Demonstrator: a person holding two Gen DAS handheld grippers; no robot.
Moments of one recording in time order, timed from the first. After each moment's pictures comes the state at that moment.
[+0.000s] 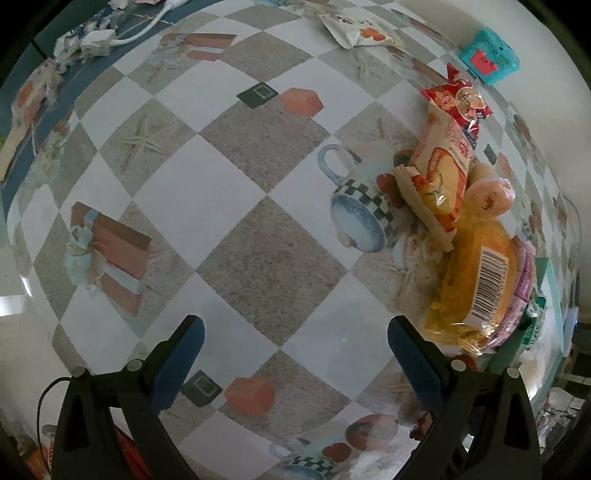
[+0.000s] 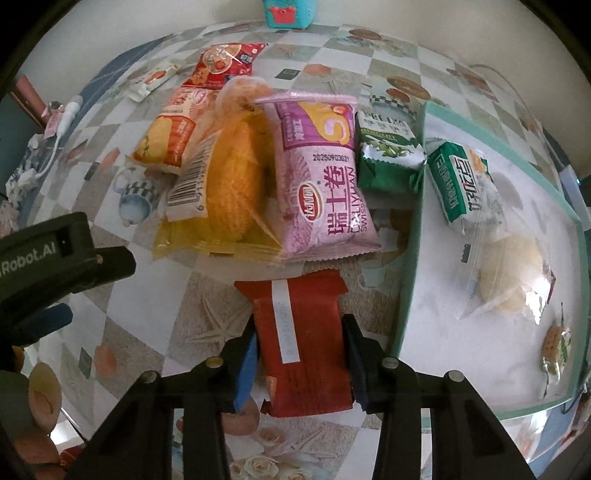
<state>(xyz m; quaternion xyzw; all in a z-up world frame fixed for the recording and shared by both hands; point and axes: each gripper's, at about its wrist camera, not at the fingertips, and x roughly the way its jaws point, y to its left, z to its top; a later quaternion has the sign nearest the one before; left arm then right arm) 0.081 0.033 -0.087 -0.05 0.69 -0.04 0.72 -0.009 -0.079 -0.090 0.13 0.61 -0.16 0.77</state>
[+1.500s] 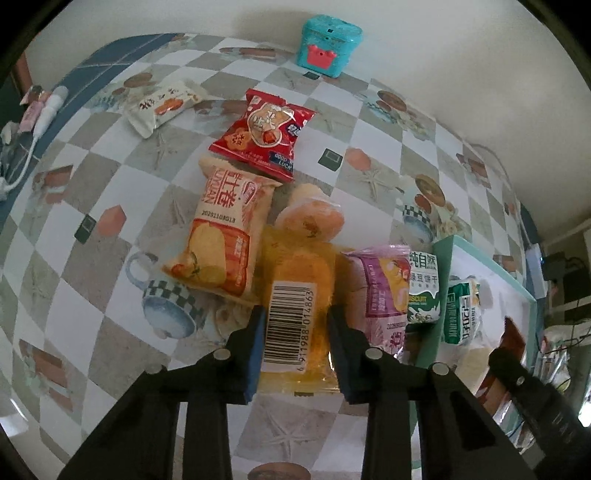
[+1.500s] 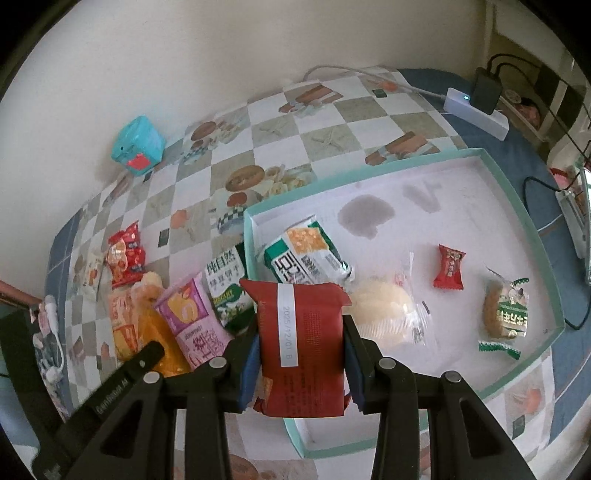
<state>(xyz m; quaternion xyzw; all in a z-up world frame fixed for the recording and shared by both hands) 0.097 -0.090 -0.056 0.03 0.61 -0.21 0.77 -0.042 -0.202 -0.020 0.34 0.47 -0.31 0.75</state>
